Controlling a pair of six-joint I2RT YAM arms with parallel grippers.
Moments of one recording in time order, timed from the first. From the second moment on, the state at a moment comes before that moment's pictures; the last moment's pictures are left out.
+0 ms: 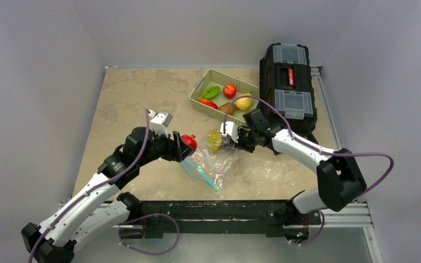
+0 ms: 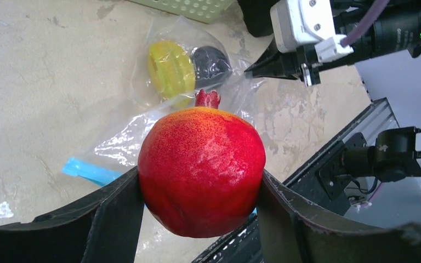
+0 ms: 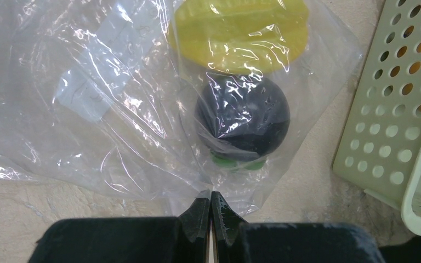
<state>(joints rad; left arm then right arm) -0.64 0.70 0.69 -0.41 0.13 -0.49 0.55 1.44 0.90 -0.47 -0.30 -0.74</state>
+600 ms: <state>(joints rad) -0.52 1.12 0.85 -0.13 0.17 -0.48 0.55 1.44 0.90 -0.47 -0.30 -0.75</state>
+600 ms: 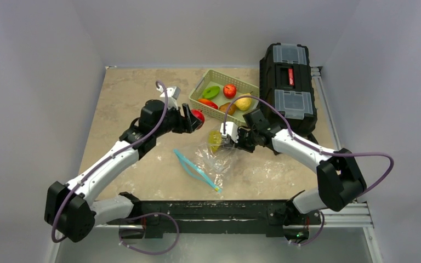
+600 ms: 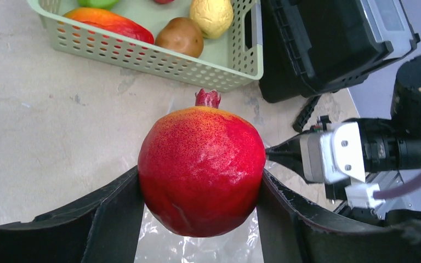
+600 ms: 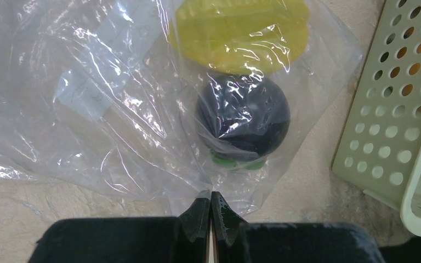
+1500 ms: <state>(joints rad) -0.44 2.02 1.66 -0.21 0.31 -0.55 0.55 1.44 0.90 -0.48 -0.31 -0.76</state>
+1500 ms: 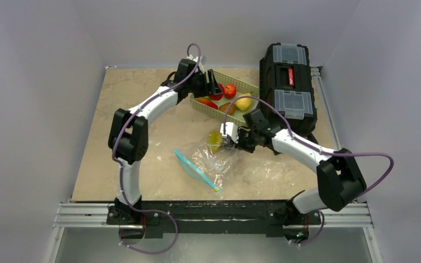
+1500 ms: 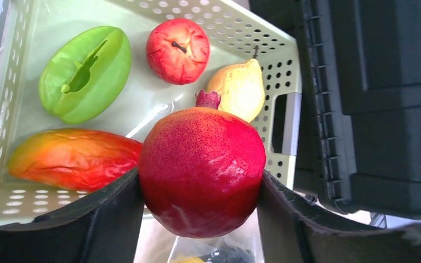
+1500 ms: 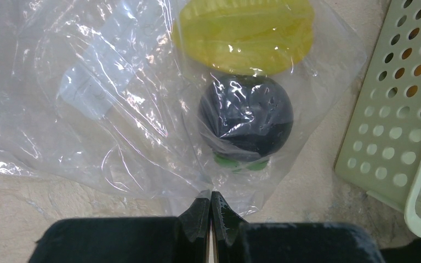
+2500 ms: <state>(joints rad) -0.40 1.03 0.88 -0.20 0.21 -0.40 0.55 1.44 0.90 -0.52 -0.37 -0.81</state>
